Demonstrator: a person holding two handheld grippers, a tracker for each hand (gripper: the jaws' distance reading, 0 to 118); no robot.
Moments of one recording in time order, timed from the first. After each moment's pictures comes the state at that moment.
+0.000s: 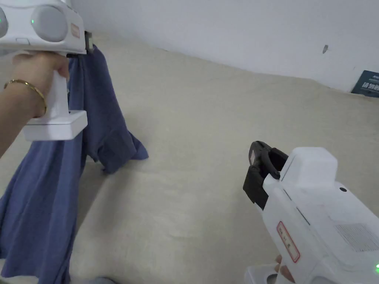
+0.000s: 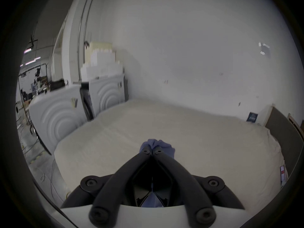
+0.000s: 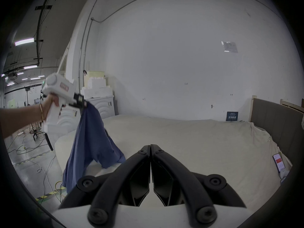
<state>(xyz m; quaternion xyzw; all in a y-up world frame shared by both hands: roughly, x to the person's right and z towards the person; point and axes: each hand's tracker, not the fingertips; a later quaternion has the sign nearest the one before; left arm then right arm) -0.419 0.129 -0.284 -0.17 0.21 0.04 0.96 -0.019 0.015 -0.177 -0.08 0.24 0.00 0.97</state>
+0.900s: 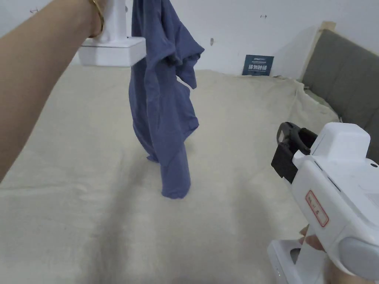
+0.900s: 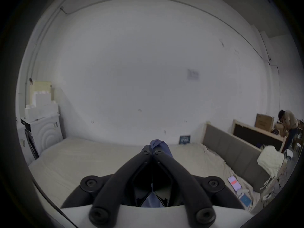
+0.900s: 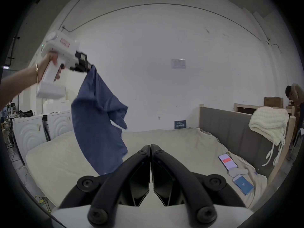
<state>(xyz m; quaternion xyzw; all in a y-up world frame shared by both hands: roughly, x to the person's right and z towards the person) -0.122 0.234 -0.334 -0.09 -0.06 0.02 0.99 0.155 0.038 -0.111 -0.04 0.02 -0.02 1.00</state>
